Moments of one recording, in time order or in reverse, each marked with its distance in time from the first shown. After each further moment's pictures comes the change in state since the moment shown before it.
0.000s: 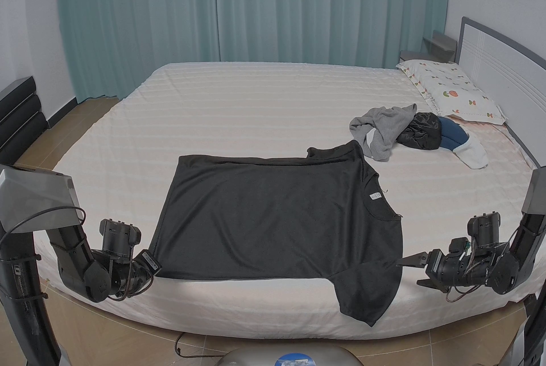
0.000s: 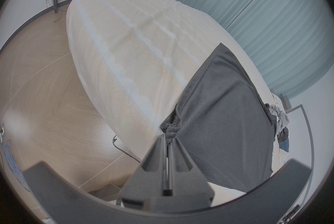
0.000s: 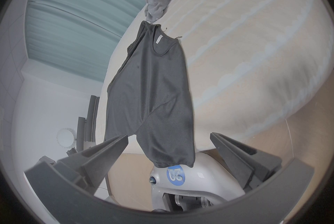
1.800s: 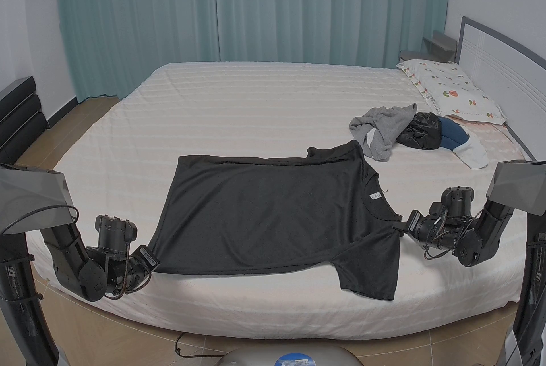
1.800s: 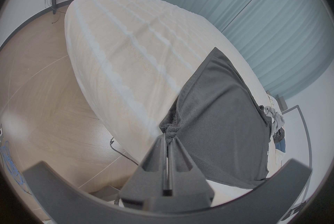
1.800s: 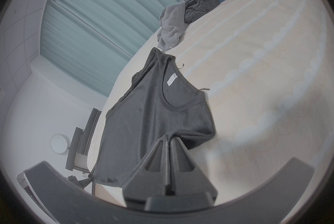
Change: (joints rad) left arm 0.000 -0.047 0.013 -0.006 -0.003 0.007; right arm -0.001 0.280 -0.444 -0.085 -0.114 -0.007
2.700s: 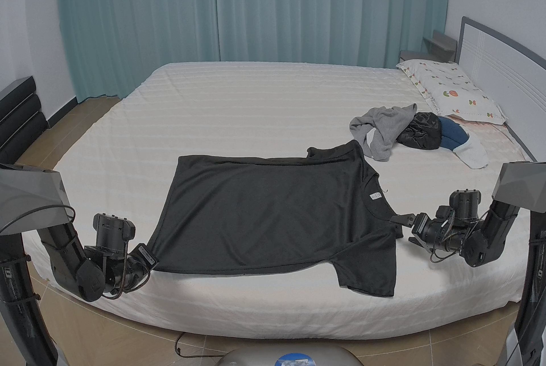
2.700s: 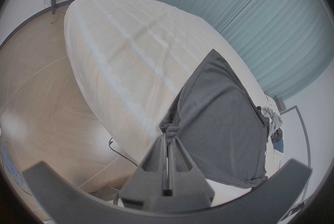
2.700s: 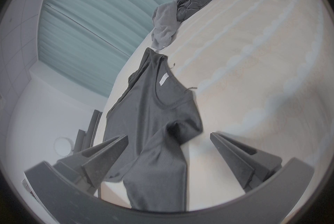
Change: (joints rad) left arm -0.003 -0.023 0.009 0.000 -0.003 -0.001; right arm -0.053 0.007 0.017 0.010 0.066 0.007
